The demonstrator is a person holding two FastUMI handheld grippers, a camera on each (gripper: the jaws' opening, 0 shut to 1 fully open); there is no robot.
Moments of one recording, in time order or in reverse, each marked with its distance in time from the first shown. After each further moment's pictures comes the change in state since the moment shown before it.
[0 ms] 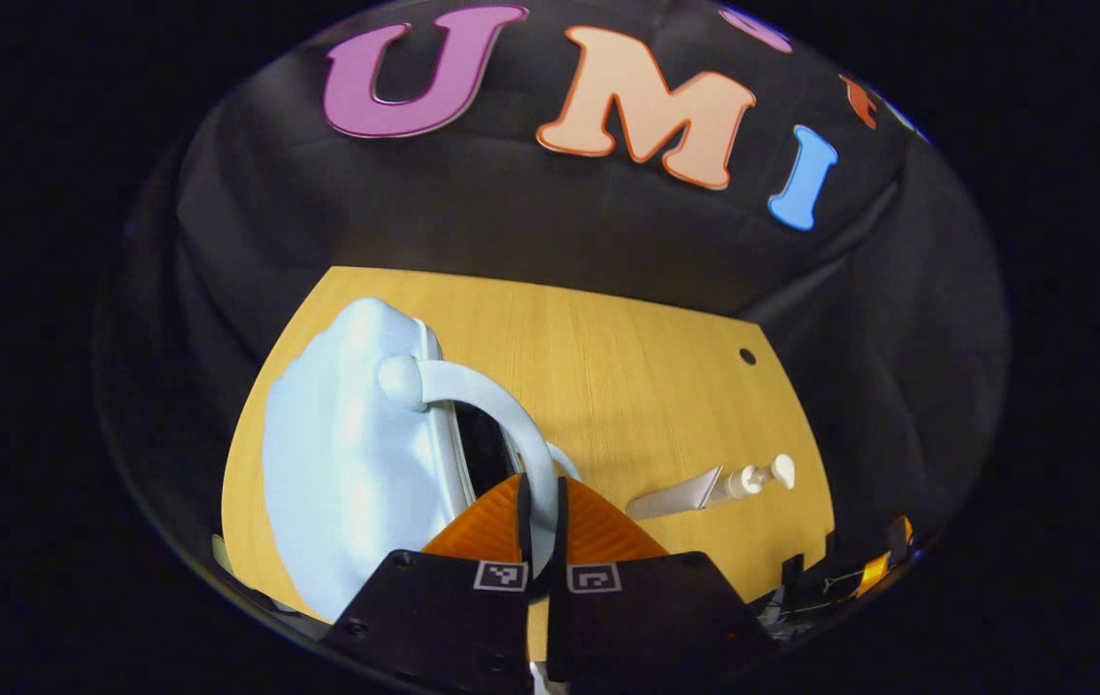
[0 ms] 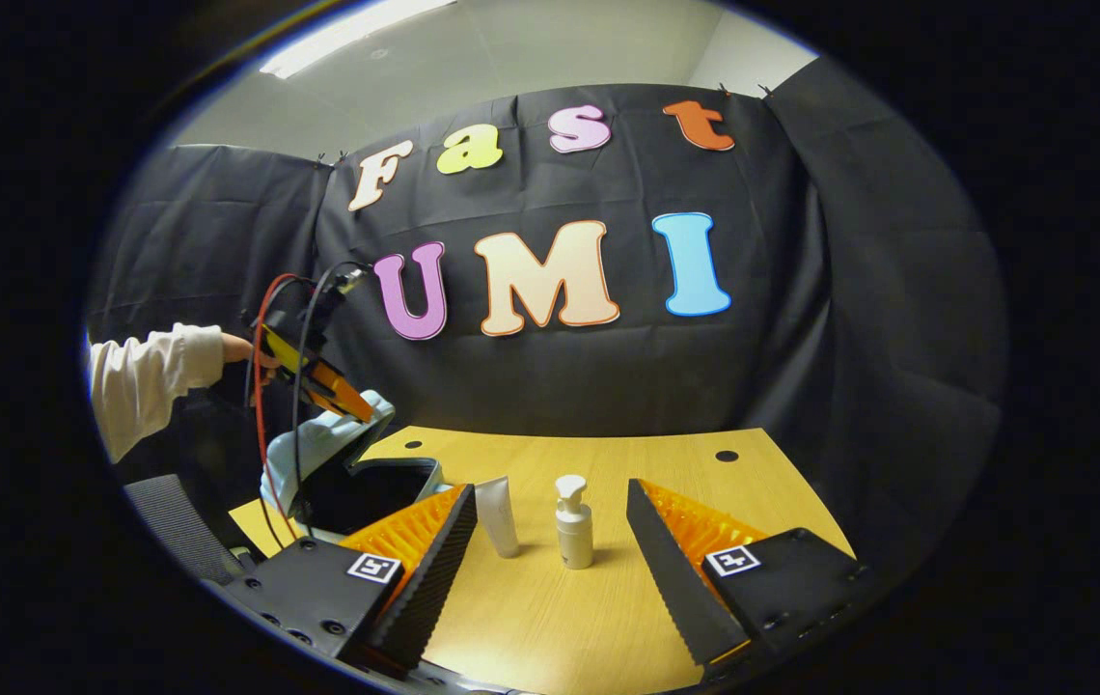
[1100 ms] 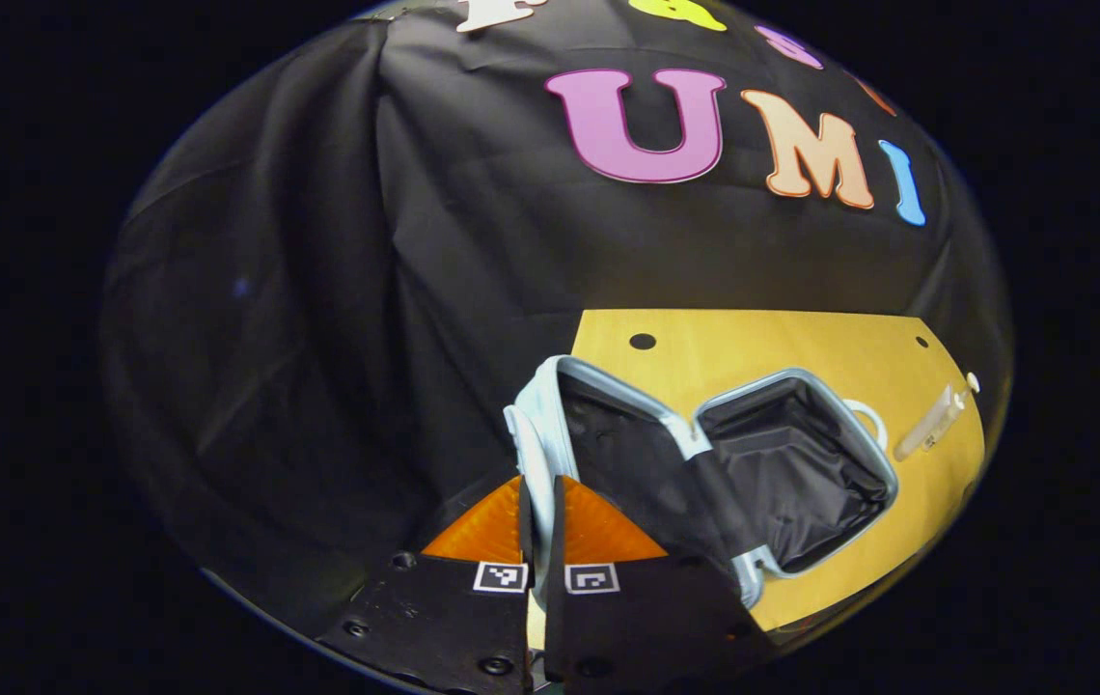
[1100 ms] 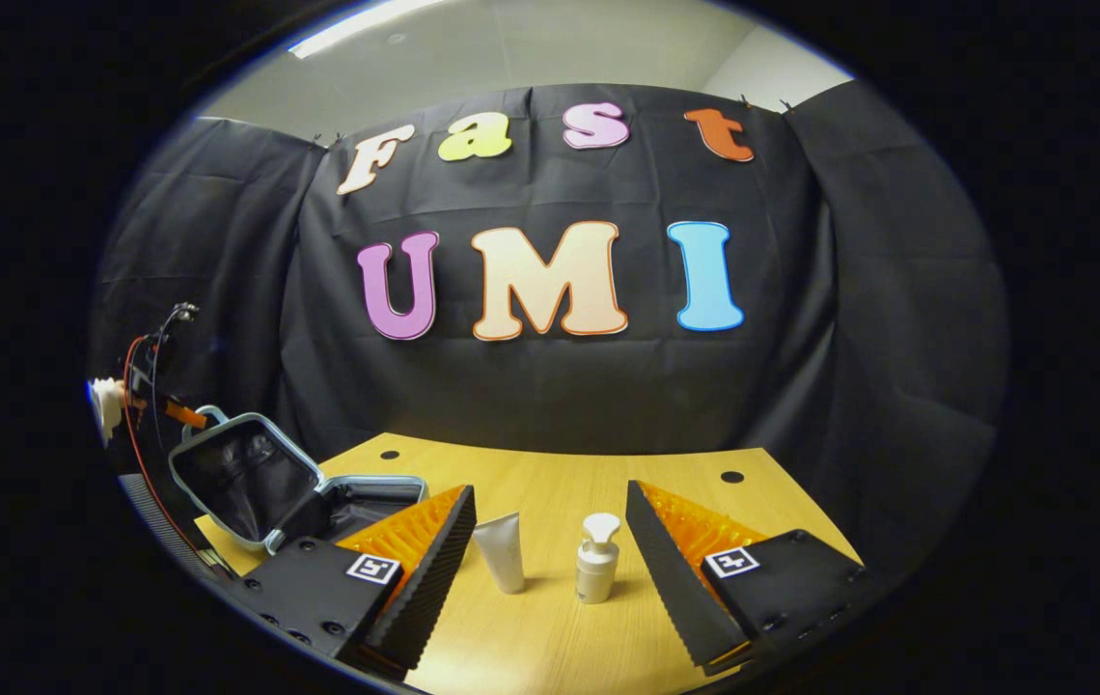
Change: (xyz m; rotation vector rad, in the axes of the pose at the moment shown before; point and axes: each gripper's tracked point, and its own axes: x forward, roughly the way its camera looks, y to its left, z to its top) left arm -0.107 0.351 -0.046 0.150 -0.193 0.454; right arm 0.072 0.043 0.000 -0.058 -0.005 -0.095
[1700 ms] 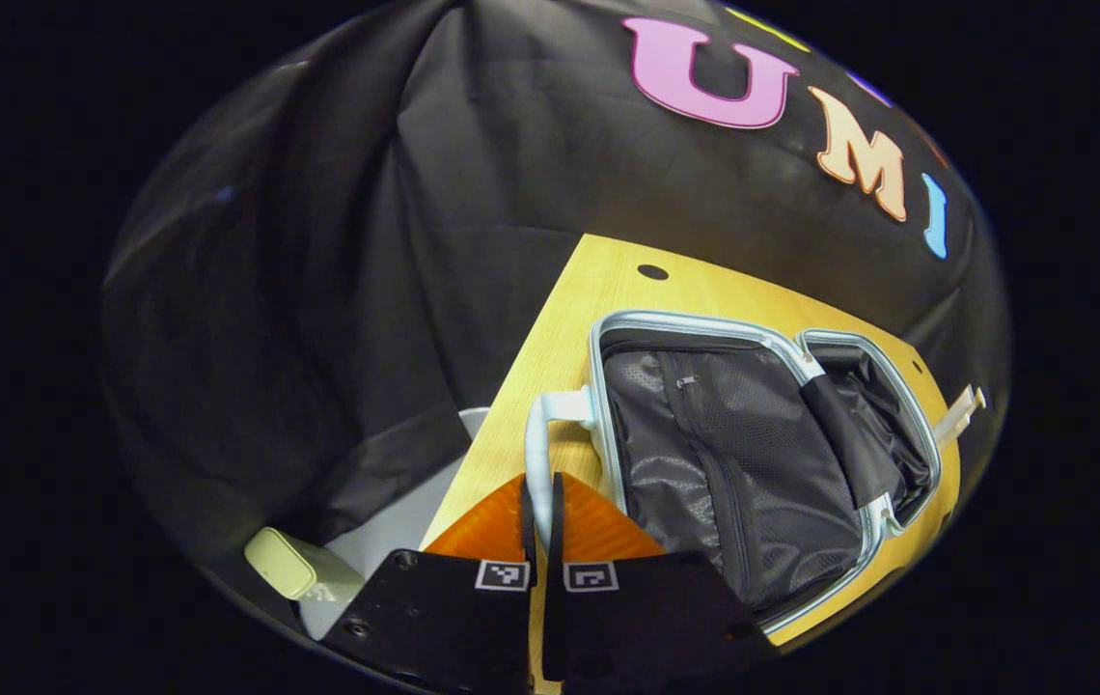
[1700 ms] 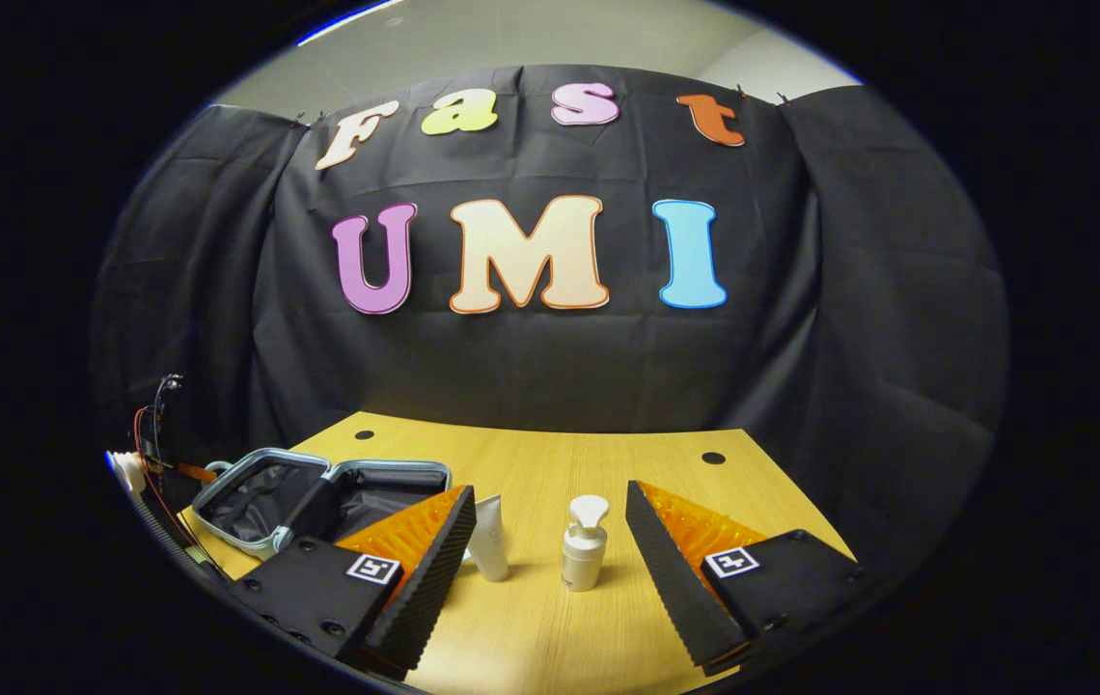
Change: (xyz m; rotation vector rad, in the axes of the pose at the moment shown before) left arm 0.105 -0.013 -0.117 -0.223 0.102 -0.147; right arm 0.013 -0.002 -0.022 -0.018 0.077 -0.070
